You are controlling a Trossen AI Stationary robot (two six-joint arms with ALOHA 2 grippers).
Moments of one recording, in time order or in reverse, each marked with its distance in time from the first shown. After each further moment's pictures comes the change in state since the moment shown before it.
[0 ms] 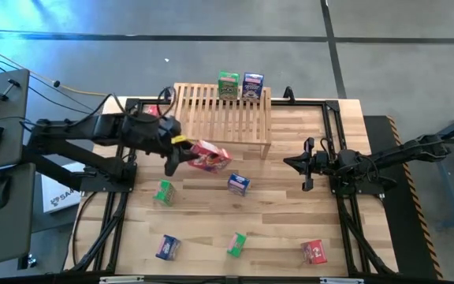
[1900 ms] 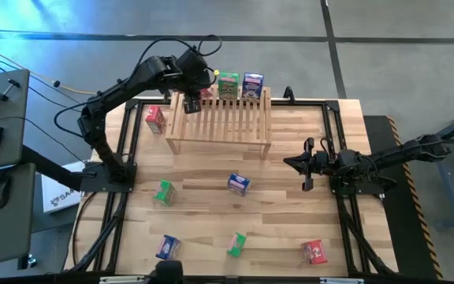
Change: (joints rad) left arm 0.602 0.619 0.629 -0.526 -0.205 0.973; right arm 0.000 0.000 0.000 0.000 0.000 0.000
